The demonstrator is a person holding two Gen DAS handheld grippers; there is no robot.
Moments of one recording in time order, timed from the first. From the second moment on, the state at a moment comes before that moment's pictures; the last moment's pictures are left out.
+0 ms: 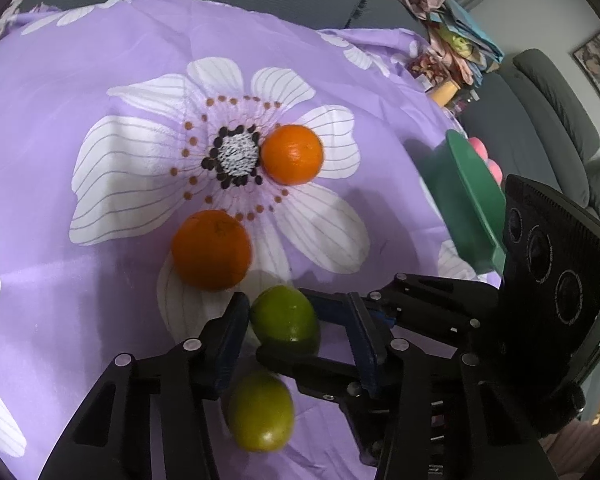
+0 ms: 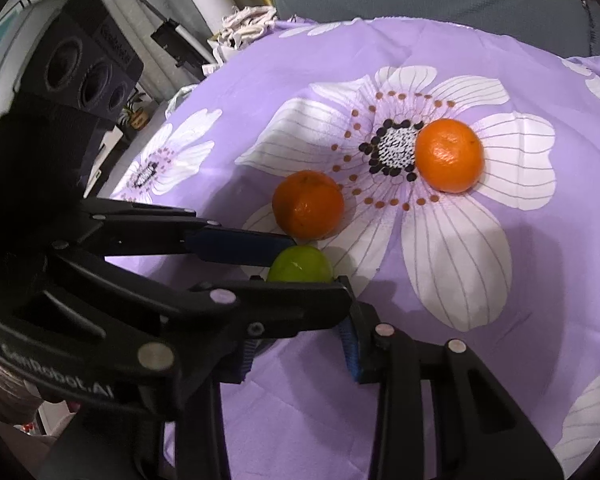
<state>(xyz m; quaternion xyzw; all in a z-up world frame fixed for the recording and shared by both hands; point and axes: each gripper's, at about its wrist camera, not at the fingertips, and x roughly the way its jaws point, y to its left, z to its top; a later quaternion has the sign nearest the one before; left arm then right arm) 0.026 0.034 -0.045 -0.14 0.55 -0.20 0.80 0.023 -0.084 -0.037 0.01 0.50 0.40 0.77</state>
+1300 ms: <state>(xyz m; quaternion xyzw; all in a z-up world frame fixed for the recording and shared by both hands) 0.067 -0.184 0.039 -0.01 0.48 -0.38 0.79 0.002 -0.297 0.042 0.08 0.35 0.21 0.91</state>
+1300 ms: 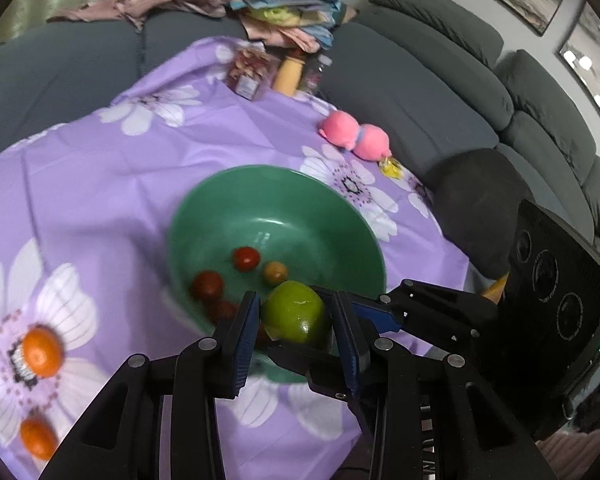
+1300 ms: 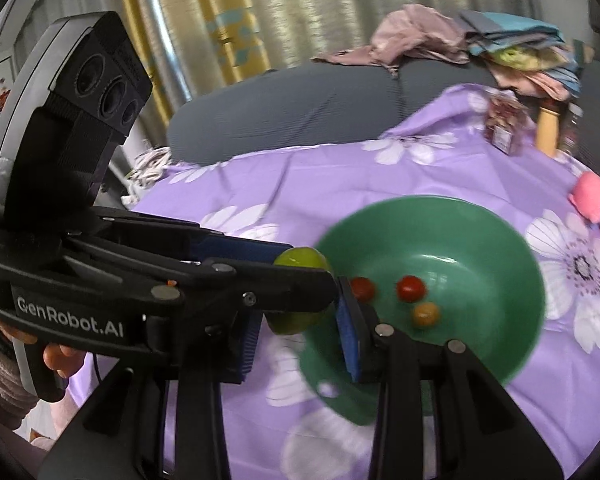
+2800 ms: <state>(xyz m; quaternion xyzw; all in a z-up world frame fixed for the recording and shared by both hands) 0.025 -0.036 0.010 -0.05 0.51 -0.18 0.84 -0.029 -0.258 0.041 0.07 0.37 0.25 0.89</state>
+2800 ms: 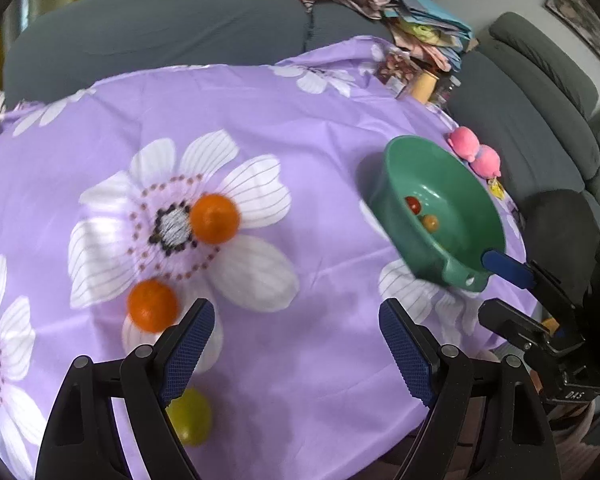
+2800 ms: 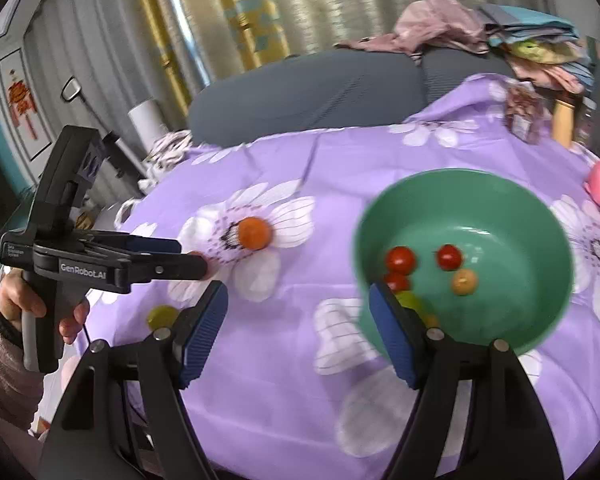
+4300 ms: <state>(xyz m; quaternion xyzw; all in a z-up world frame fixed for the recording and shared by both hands) -0.023 0.045 -0.017 -0.08 0.52 -0.16 0.83 -0.029 -0.141 0.008 -0.01 0.46 0.35 0.82</state>
